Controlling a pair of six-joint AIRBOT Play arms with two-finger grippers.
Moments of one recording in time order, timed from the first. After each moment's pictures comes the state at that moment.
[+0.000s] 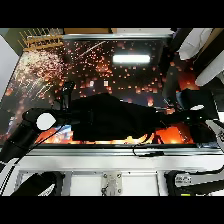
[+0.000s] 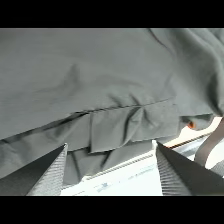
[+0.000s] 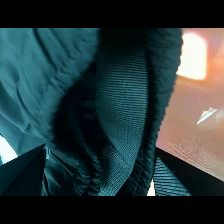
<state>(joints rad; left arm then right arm) -0.44 -0.91 0.85 1.26 -0.94 -1.77 -0.33 -1.60 0.84 -0.65 1.26 0.86</state>
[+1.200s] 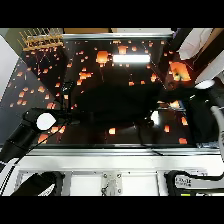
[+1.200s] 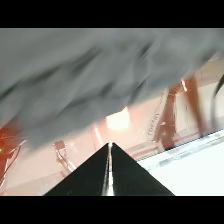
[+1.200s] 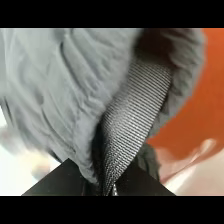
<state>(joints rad) -0.44 -0.91 0.85 1.26 -0.94 -1.77 -0.27 -1.48 1.25 -0.68 1.19 1.14</state>
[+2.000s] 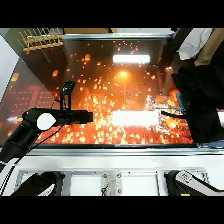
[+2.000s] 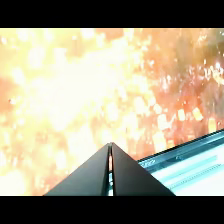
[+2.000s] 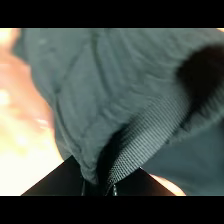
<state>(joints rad) -0.44 -0.91 0.85 1.26 -0.94 -1.77 -0.84 -1.21 1.39 -1.22 1.27 1.83</state>
